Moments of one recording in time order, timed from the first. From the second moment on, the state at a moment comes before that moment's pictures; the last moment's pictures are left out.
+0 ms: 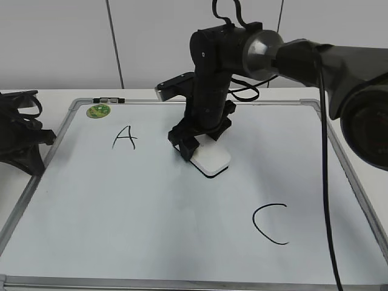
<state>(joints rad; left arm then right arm) 0.02 2.10 -1.39 -0.22 0.87 0.17 0.53 2.44 -2.14 0.03 1.15 -0.21</state>
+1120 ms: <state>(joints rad) 0.02 2.10 -1.39 -0.23 0.87 0.17 0.31 2.38 -2.20 -0.05 1.23 -0.15</state>
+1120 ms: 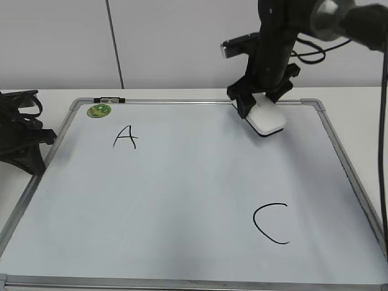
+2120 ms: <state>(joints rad) 0.02 2.10 -1.39 -0.23 0.86 0.17 0.23 1.84 -1.61 -0.06 1.23 -0.07</state>
